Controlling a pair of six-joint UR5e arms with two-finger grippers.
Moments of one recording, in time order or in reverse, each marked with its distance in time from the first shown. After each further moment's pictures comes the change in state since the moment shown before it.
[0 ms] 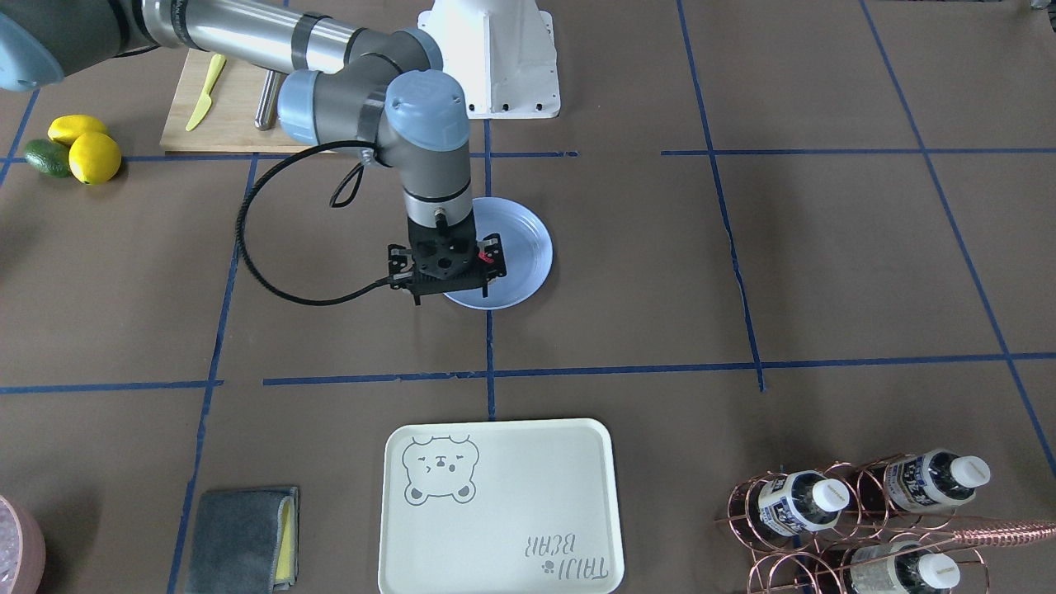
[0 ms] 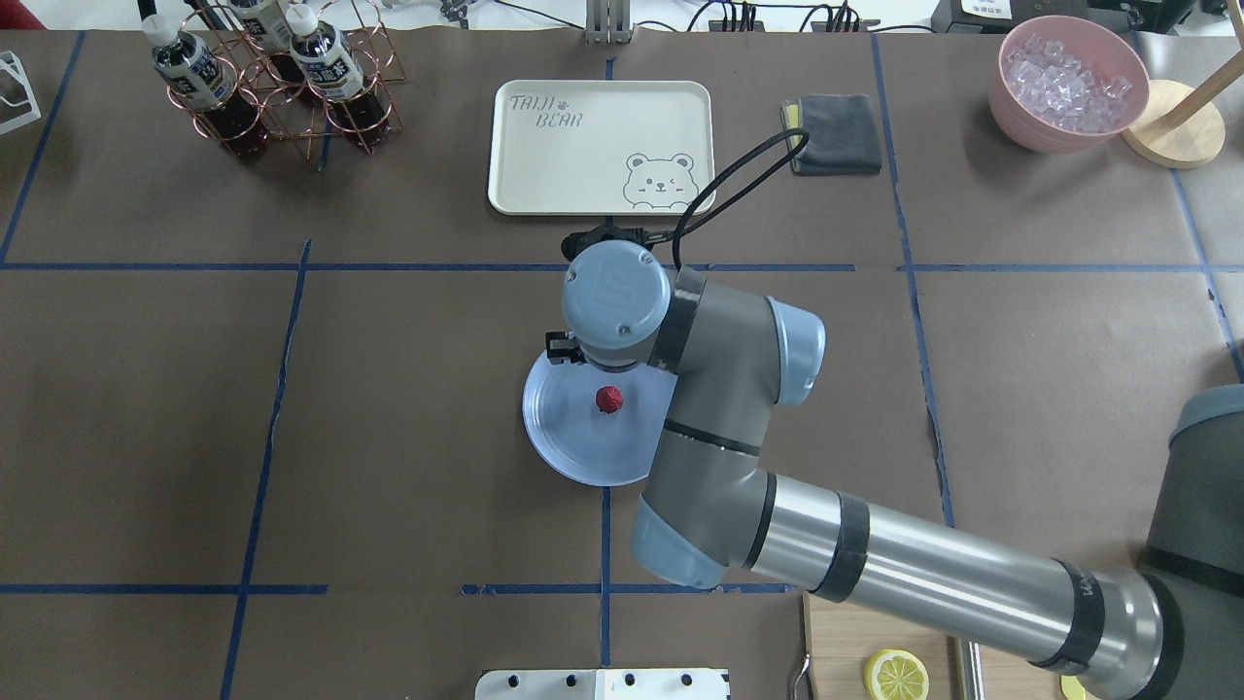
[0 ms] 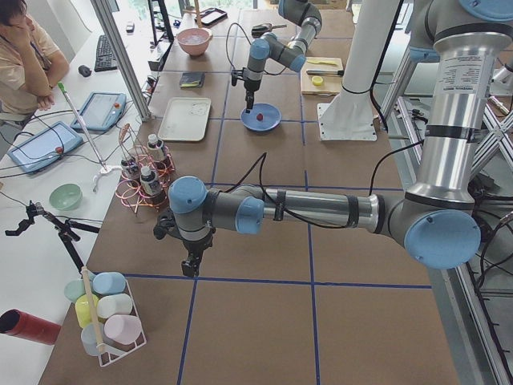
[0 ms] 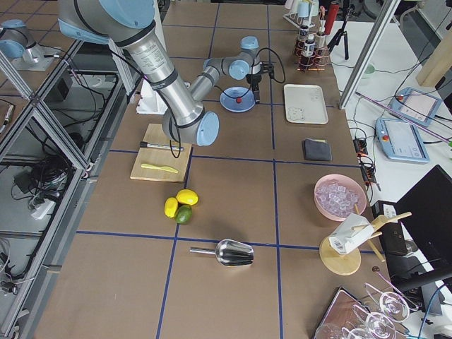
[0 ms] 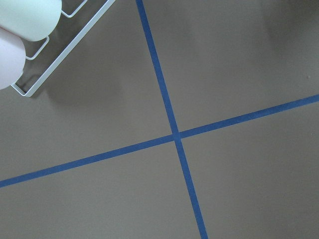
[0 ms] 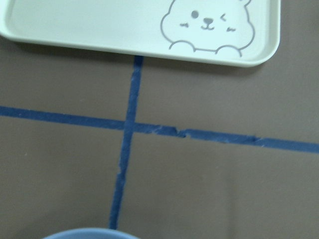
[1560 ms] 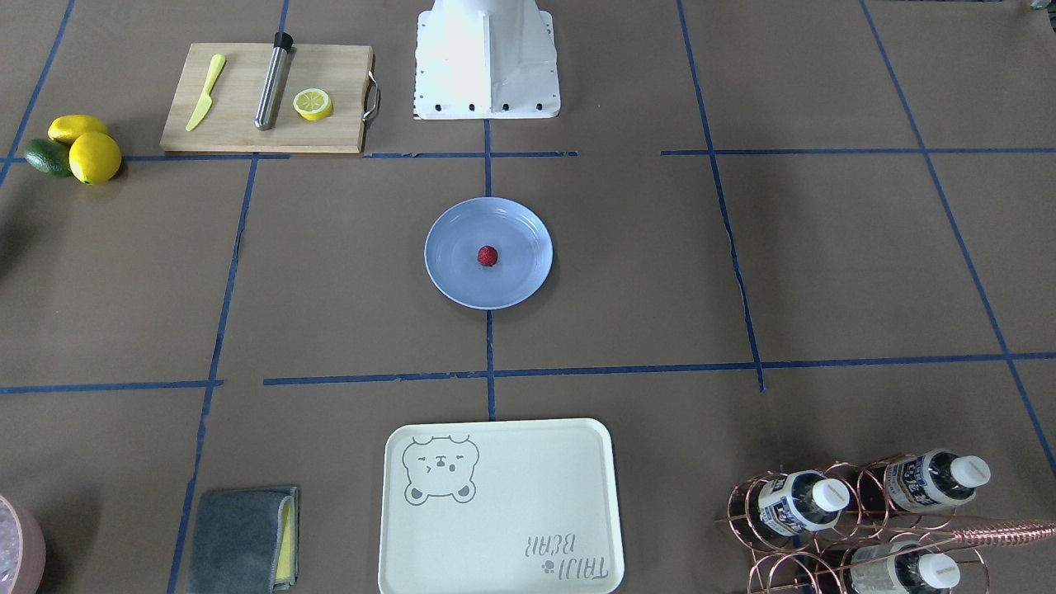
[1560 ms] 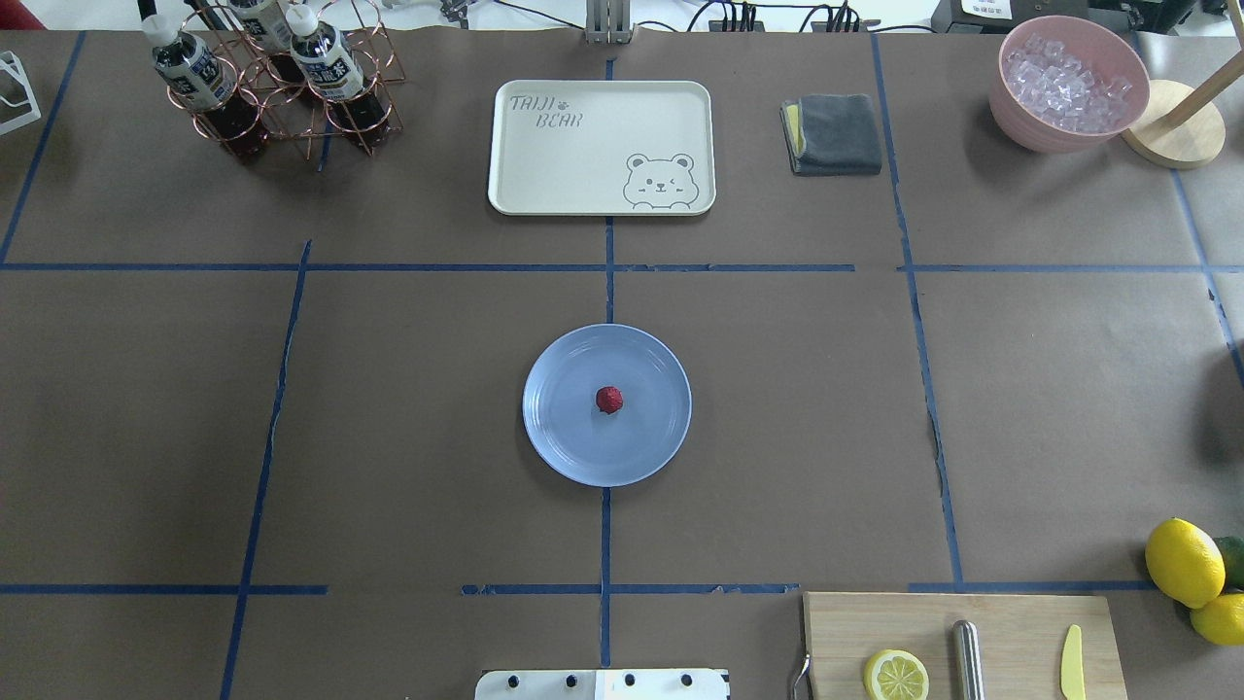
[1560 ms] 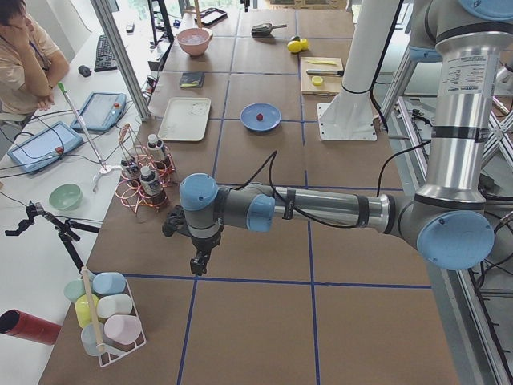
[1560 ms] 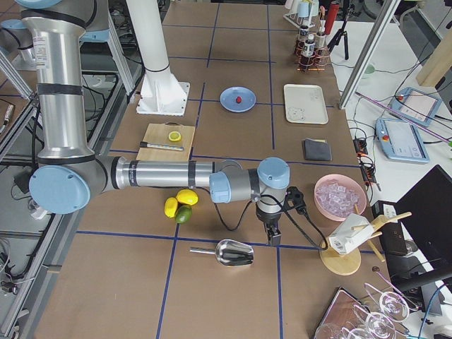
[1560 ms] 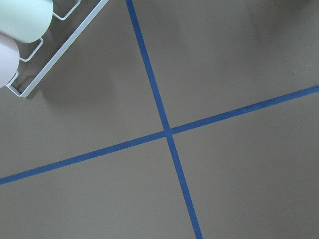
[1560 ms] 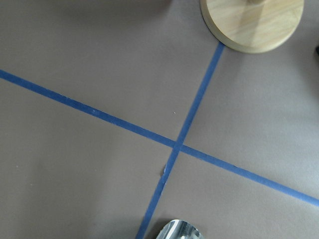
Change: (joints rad) left arm -0.003 0.080 -0.085 0.009 -0.010 -0.002; right arm 0.900 -0.774 0.067 0.081 0.434 -1.134
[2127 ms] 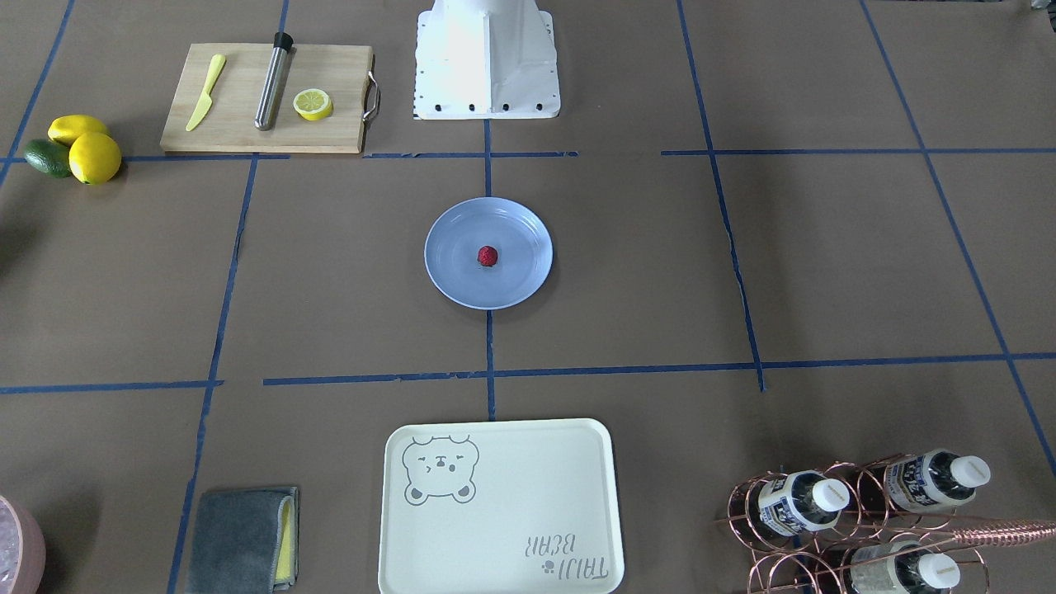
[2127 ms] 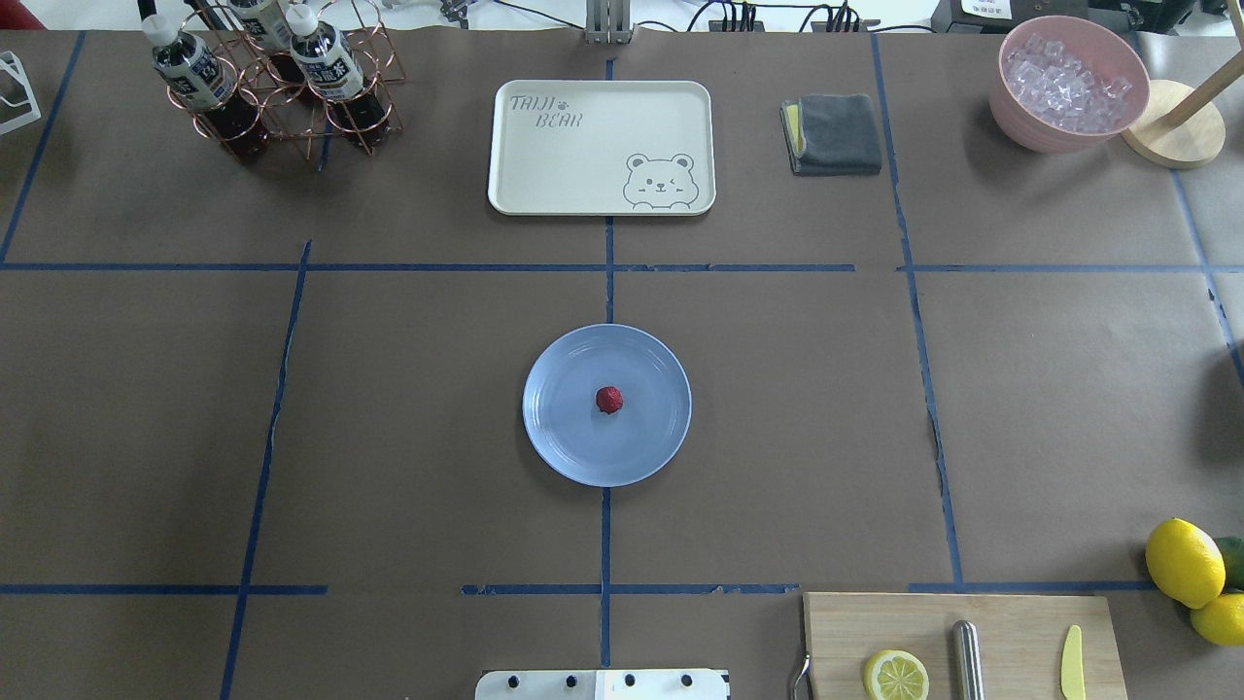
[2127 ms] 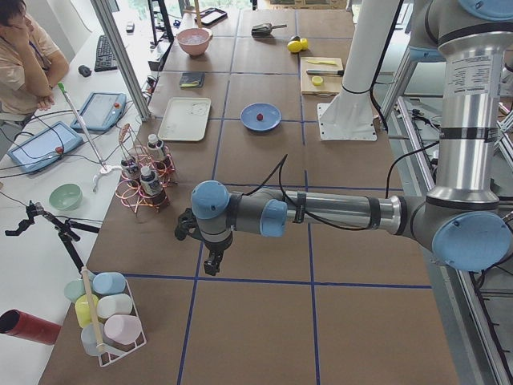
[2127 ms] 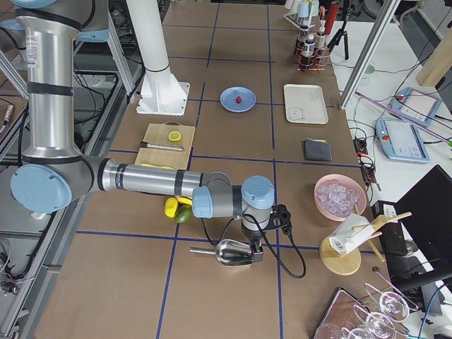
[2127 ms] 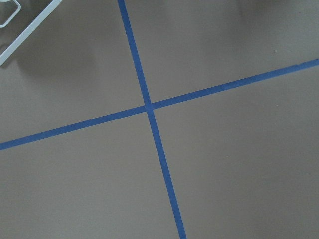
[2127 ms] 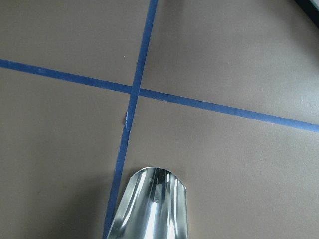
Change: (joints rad) left arm -0.003 0.036 -0.017 -0.003 -0.083 -0.002; right arm 0.027 -0.058 -0.014 0.025 0.012 0.029
